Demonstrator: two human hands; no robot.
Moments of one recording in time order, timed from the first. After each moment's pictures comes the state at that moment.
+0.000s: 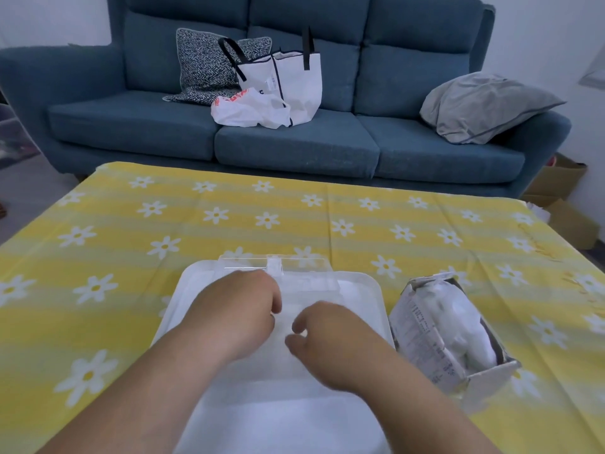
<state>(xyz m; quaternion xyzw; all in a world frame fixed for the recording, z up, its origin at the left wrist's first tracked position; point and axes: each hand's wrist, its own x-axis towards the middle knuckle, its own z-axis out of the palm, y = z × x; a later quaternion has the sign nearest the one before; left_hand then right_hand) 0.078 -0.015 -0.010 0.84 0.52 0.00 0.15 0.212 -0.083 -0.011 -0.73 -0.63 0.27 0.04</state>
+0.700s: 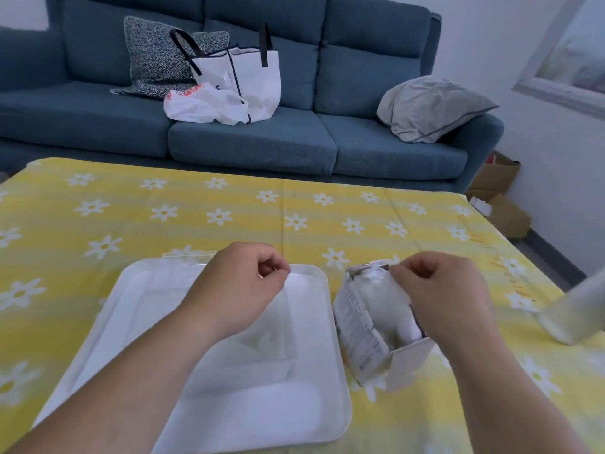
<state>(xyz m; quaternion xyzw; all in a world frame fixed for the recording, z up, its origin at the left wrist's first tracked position) 0.139 -0.038 0.005 0.76 0.44 0.26 0.40 0.354 -0.153 0.026 -0.85 -0.37 0.07 0.36</state>
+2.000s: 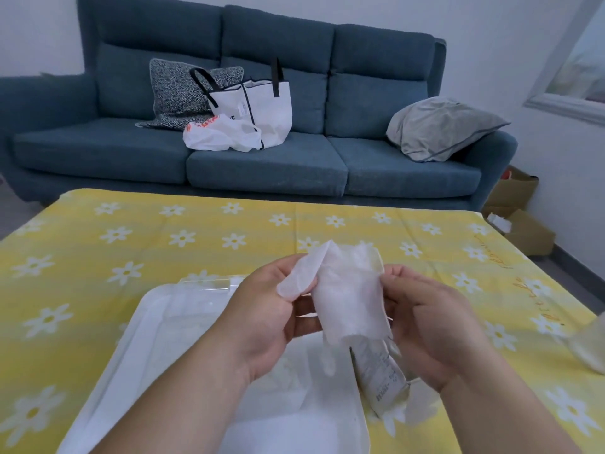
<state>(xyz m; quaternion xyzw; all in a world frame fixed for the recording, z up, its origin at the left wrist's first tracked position) 0.163 -0.059 0.027 0.47 0.29 0.34 0.76 0.327 -0.134 0.029 -0.52 -0.25 0.49 0.65</state>
